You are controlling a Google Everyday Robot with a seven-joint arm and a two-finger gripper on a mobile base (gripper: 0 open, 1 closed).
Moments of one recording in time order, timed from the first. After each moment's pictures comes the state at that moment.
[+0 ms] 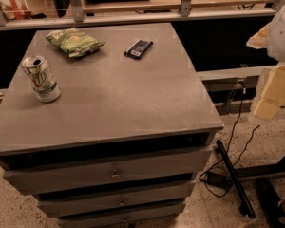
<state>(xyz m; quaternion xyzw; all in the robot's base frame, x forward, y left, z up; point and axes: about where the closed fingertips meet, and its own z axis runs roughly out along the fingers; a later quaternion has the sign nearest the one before) 0.438 -0.217 0.976 -0.60 0.78 -0.03 0.16</state>
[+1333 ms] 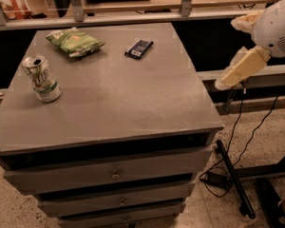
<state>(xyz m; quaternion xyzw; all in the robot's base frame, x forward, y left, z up) 0.539 -0.196 0.973 -0.56 0.74 0.07 0.38</state>
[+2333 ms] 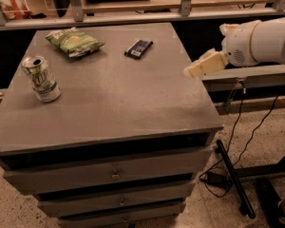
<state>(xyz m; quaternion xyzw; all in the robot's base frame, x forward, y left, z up) 0.622 -0.179 0.936 -0.42 0.75 0.08 0.50</state>
